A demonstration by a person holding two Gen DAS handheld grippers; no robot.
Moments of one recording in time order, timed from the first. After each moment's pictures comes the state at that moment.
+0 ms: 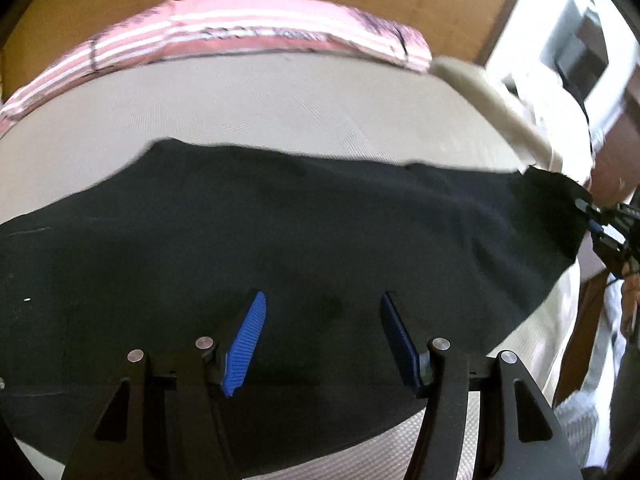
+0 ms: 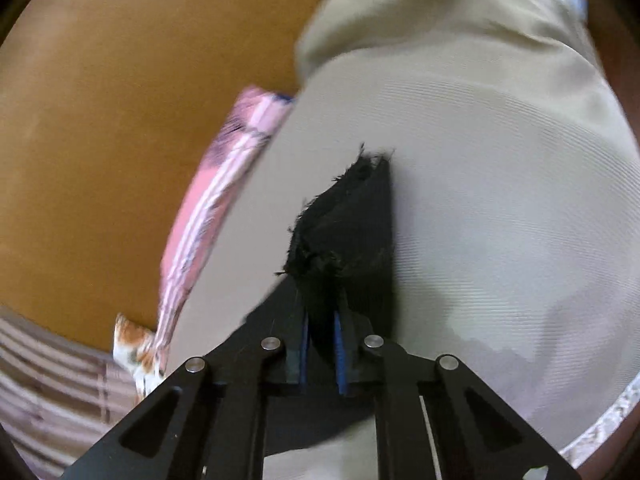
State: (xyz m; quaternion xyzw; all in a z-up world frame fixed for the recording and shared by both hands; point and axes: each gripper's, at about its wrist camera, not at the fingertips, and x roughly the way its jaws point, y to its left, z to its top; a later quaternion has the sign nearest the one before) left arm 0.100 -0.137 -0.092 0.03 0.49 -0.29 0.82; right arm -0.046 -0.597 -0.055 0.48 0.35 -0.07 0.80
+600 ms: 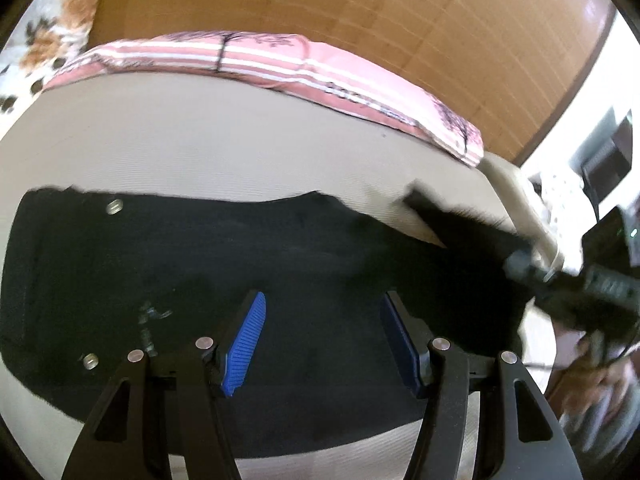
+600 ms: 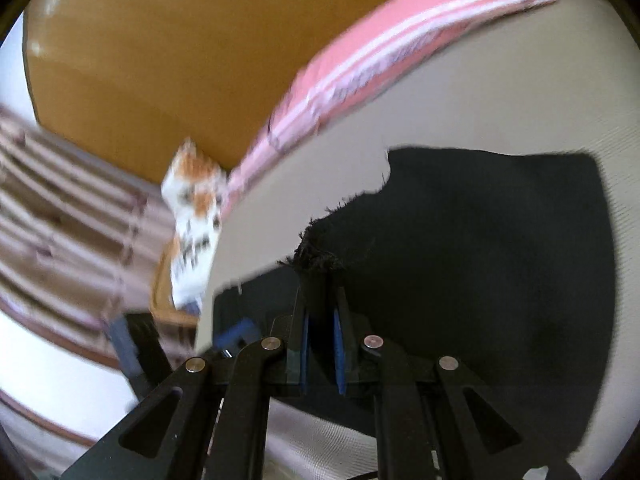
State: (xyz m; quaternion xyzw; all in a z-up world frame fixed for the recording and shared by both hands) left arm 0.124 -0.010 -0.055 -0.10 0.47 -0.22 0.85; right arm 0.099 -0.329 -0.042 0.35 0.47 0.20 0.79
